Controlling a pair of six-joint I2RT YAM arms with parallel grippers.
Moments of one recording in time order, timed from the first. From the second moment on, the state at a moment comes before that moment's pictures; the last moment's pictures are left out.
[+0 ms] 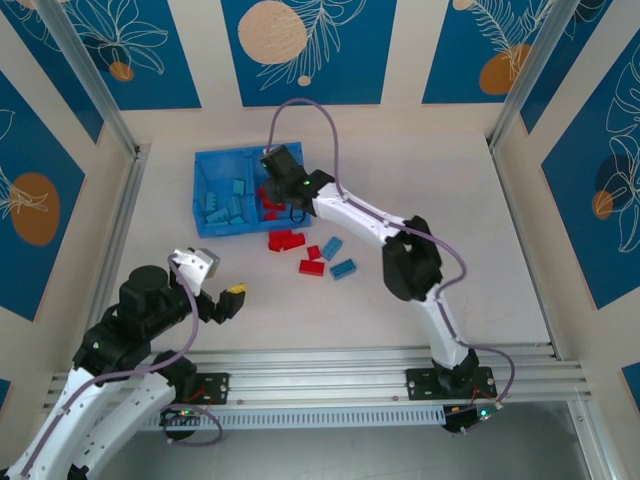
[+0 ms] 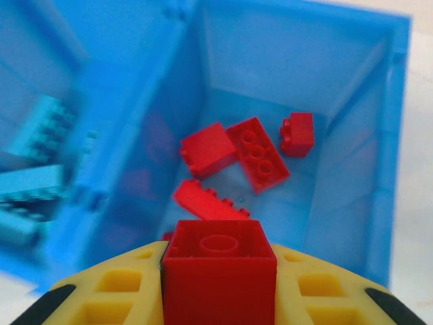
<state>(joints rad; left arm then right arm) -0.52 0.43 0.74 -0.78 0.08 0.03 0.78 2.29 2.10 -0.59 0.27 0.26</state>
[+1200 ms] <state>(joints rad) -0.92 1.47 1.09 -0.50 0.08 -0.36 0.71 0.71 0.97 -0.89 0.13 0.53</state>
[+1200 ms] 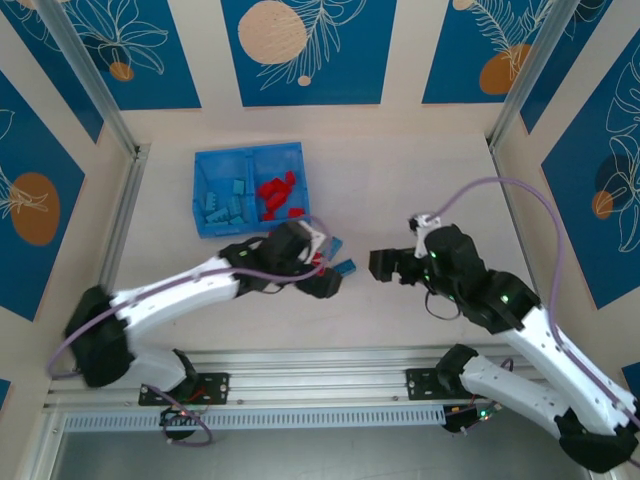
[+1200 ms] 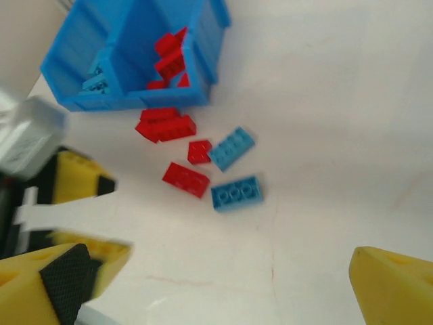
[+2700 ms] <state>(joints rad) -0.80 1.57 1.35 -0.52 -0.06 -0.15 0.69 0.59 0.96 -0.94 -0.03 0.69</state>
